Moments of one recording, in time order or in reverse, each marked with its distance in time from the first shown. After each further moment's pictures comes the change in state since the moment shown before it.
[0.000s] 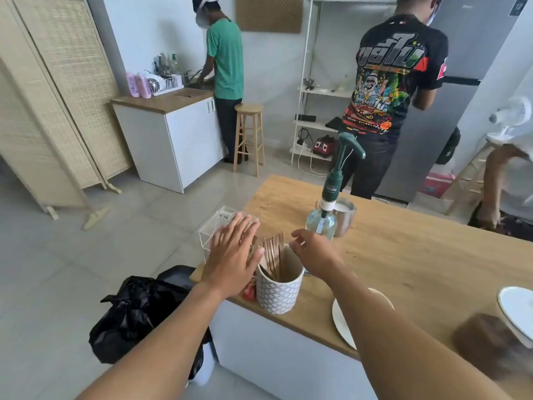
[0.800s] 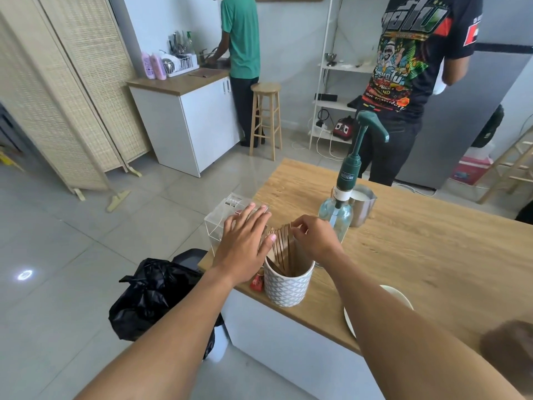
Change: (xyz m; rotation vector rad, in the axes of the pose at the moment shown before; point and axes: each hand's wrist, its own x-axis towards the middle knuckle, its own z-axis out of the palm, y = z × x) left_hand 0.019 0.003 0.019 0.055 -0.056 -0.024; right_hand 0.038 0.013 0.022 0.054 0.045 -0.008
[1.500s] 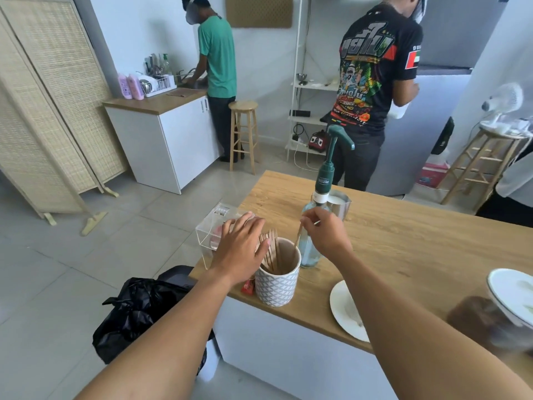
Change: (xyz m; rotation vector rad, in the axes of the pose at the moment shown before) left_hand -0.001 0.013 -0.021 -0.021 -0.026 0.081; right_hand -0.032 -0.003 -0.046 0.218 0.197 0.067
